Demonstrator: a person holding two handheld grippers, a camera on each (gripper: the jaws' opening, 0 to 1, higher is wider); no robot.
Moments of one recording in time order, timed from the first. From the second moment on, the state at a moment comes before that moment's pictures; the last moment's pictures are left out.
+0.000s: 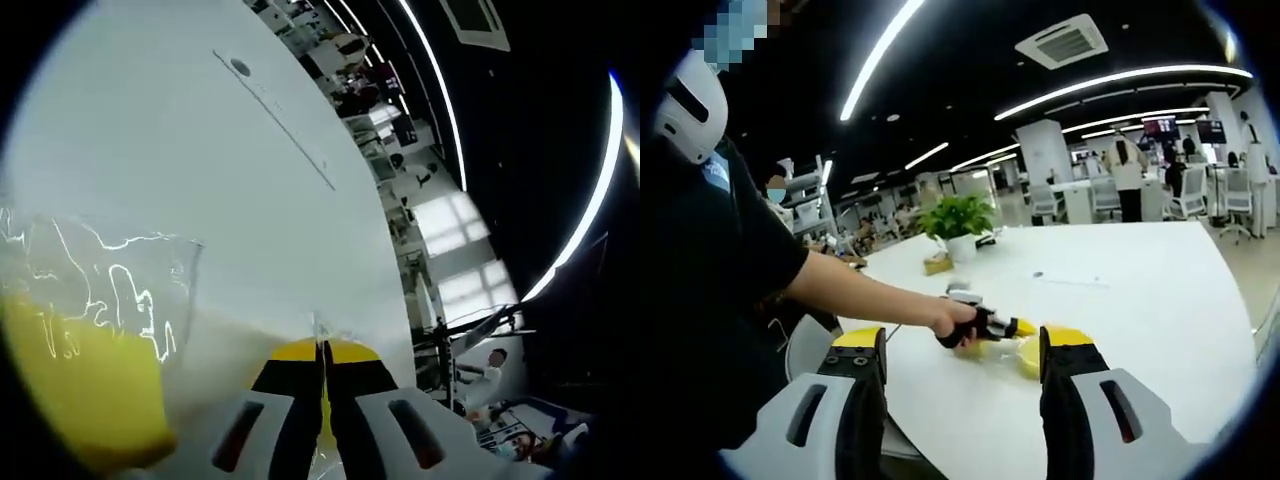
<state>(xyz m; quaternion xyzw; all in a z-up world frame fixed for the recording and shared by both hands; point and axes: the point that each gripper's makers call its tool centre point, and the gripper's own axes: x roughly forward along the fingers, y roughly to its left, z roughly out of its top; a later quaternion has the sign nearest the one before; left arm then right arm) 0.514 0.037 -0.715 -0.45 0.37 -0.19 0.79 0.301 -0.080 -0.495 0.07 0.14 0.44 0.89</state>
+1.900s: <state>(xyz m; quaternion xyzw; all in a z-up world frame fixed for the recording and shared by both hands) 0.396 0.128 -0.527 0.07 0.12 -0.37 0.92 0.309 -0.008 -0.527 -0.04 0.13 0.49 0.86</state>
